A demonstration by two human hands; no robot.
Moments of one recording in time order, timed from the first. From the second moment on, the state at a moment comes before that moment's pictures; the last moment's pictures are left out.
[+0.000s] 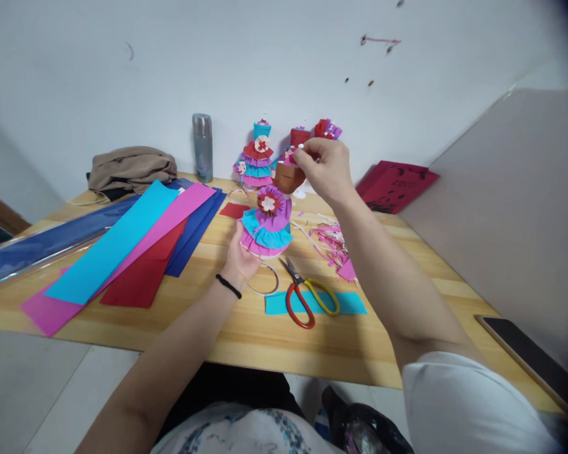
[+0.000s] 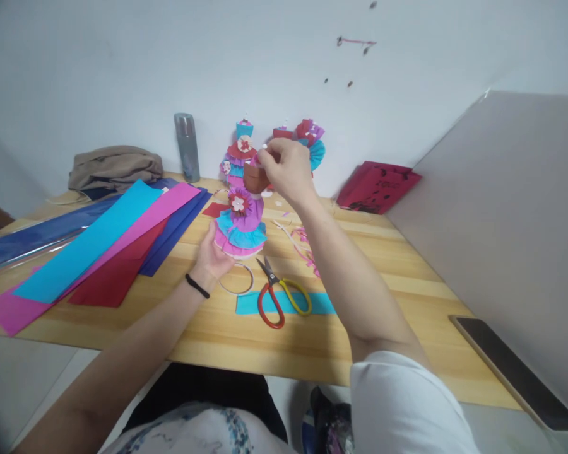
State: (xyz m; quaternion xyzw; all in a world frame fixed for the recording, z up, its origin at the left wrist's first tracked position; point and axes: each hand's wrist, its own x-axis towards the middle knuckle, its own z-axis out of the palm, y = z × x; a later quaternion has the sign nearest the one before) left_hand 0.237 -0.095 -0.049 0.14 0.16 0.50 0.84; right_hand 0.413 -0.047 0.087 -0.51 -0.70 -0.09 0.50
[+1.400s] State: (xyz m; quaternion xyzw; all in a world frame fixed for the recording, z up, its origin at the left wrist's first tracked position) left_hand 0.228 -0.050 -0.074 0.28 0.27 0.44 0.81; right_hand 0.452 -0.043 0.095 -0.43 -0.75 0.16 0.47
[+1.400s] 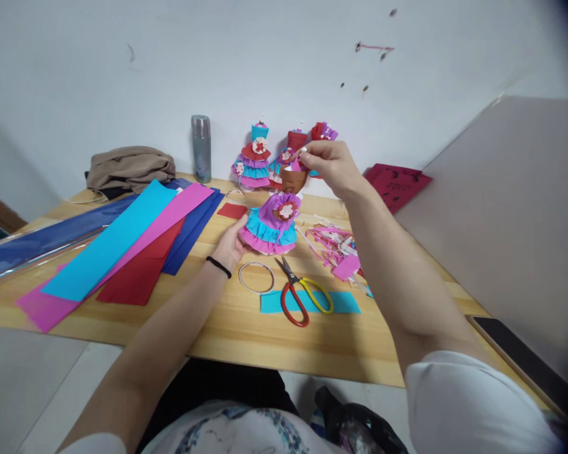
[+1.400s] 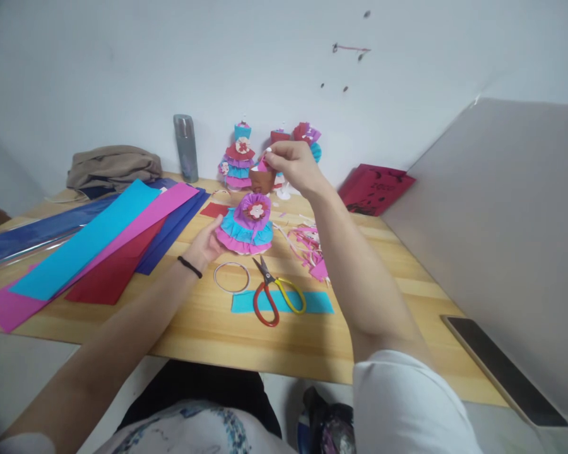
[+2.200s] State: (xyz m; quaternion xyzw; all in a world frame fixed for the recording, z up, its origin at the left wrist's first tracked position) left_hand 0.217 -0.050 -0.032 0.40 0.32 0.63 0.58; right_hand 0.444 -0.048 0.101 -0.44 -0.75 0.16 0.46
